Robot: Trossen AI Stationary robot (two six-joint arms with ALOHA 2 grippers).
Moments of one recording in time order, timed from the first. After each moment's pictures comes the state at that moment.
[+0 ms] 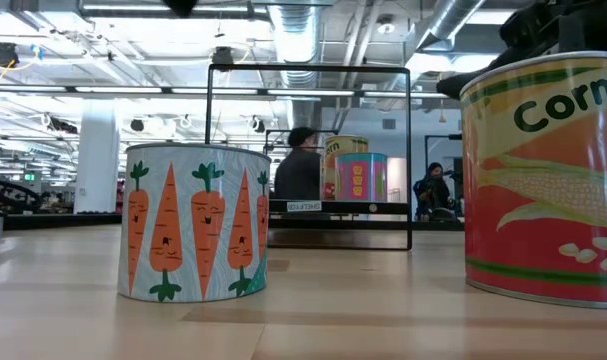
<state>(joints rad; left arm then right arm) -0.51 1.34 0.94 -0.12 -0.49 -0.16 0.06 0.84 0.09 0.77 0.13 -0.02</state>
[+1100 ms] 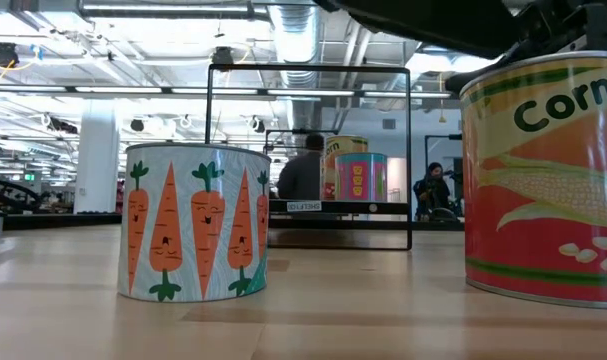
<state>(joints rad) -0.48 2.10 1.61 -0.21 -0.30 0.22 0.22 0.91 0.09 0.81 0.25 -0.01</state>
